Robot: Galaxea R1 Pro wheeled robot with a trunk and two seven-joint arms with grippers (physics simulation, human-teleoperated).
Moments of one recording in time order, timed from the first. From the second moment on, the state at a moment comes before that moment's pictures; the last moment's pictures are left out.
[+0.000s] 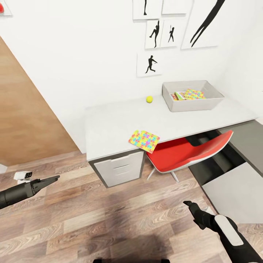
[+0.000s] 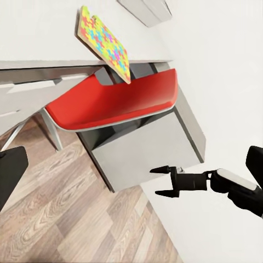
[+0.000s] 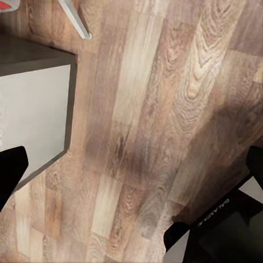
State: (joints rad) left arm -0.39 0.45 0.41 -1.28 0.37 0.78 -1.41; right arm -0.41 -0.22 -0.09 -0.86 -1.26 0.51 -0.26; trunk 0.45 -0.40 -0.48
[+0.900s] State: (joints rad) left arm -0.39 0.45 0.41 -1.28 0.37 0.78 -1.41; right arm -0.41 -0.22 -0.09 -0.81 -1.26 0.51 -0.26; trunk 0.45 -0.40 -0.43
